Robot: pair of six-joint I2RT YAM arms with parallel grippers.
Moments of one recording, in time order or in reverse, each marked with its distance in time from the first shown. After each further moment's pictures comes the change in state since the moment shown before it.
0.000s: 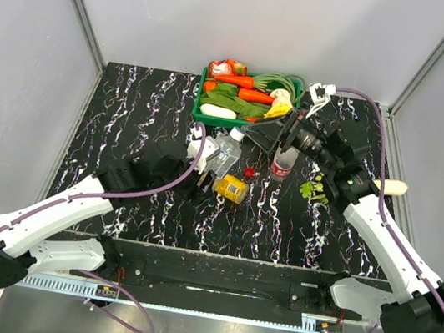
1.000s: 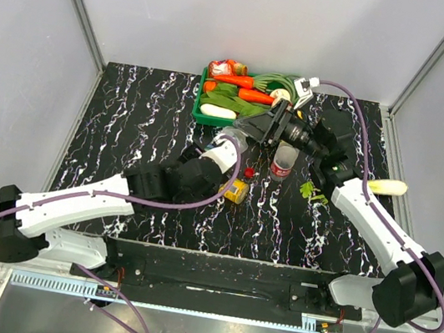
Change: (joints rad) left arm -0.277 0.172 0.166 -0.123 -0.727 0.022; right arm 0.001 0.158 0.027 0.064 -0.062 0.163
